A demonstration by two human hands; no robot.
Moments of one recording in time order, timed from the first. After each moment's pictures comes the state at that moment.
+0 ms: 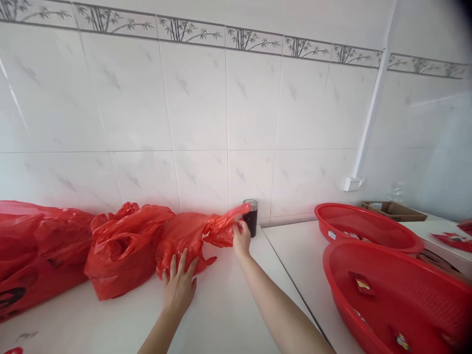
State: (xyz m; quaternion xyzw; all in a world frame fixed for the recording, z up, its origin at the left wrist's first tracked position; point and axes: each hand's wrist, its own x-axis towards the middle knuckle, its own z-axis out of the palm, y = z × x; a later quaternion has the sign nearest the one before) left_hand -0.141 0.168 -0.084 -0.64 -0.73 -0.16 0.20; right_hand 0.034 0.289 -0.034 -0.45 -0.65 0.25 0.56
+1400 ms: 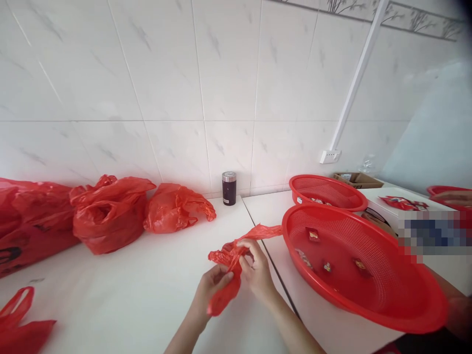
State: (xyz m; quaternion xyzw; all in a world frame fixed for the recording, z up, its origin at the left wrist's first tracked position) left_hand 0.024 0.045 -0.060 -0.49 -0.49 -0.46 -0.55; right_hand 0.176 0.083 -0.057 -0.36 -0.67 0.29 0.58
